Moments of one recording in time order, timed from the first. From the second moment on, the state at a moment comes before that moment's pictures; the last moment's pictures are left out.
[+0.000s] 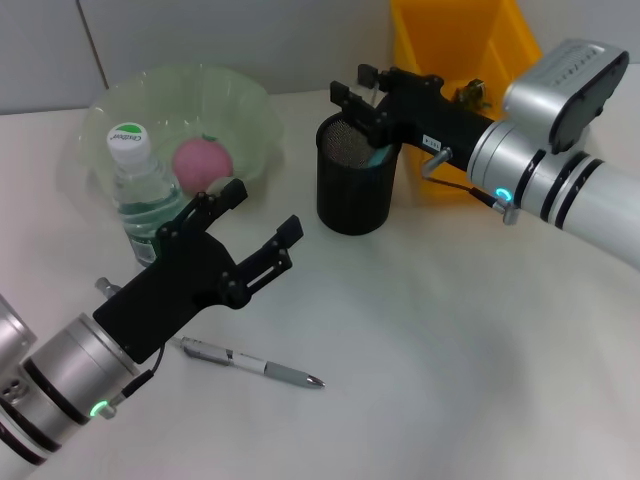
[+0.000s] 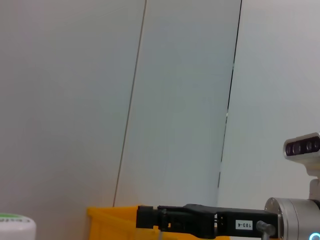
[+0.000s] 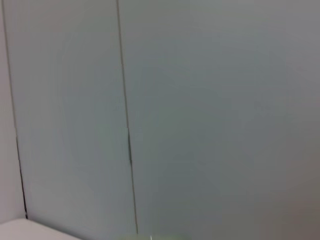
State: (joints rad) left arm -0.37 -2.05 2.34 0.37 -0.16 1.29 -0.51; right arm 0.79 2.09 -0.89 -0.09 -1.11 -1.03 0.71
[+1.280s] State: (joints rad) left arm -0.36 -1.89 1.60 0.57 1.11 1.41 -1.12; right arm 0.47 2.00 -0.90 -0.71 -1.79 -1.67 1.45
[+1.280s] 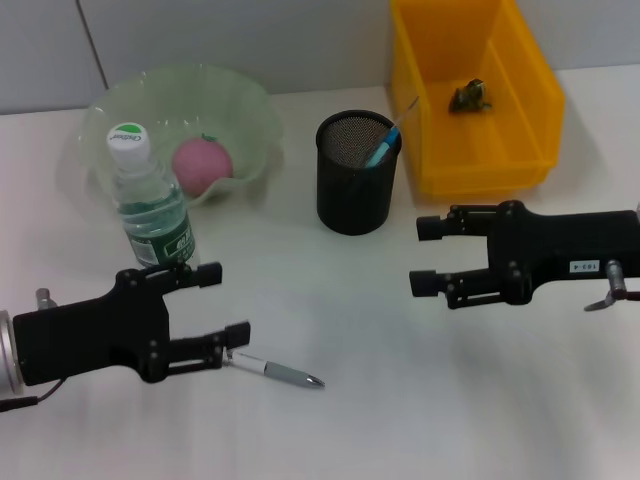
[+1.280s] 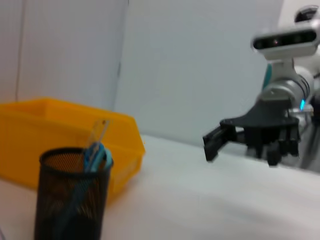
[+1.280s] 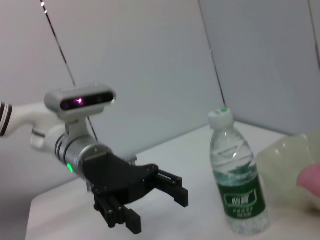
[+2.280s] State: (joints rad) left arm -0.61 -2.07 1.49 1.28 2.31 1.57 -1.83; right arm 0.44 2.00 -0.87 -0.73 -2.01 -1.69 1.49
